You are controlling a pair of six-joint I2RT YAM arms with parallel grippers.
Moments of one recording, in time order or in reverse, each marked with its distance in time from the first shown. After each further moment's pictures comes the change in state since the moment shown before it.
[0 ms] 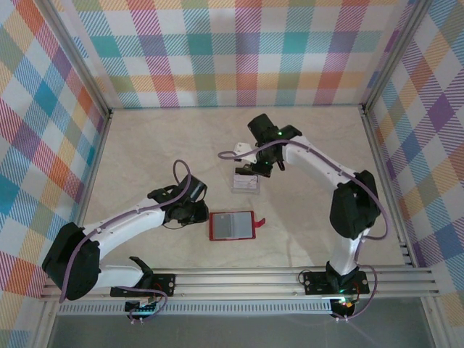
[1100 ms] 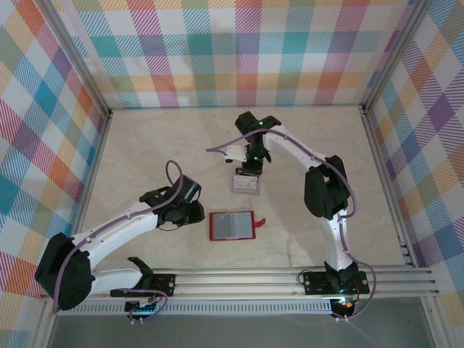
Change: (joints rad) left arm 0.020 -0.085 -0.014 -0.052 -0.025 -0.005; right arm 0.000 0.286 0.288 -0.194 -0.061 -0.072
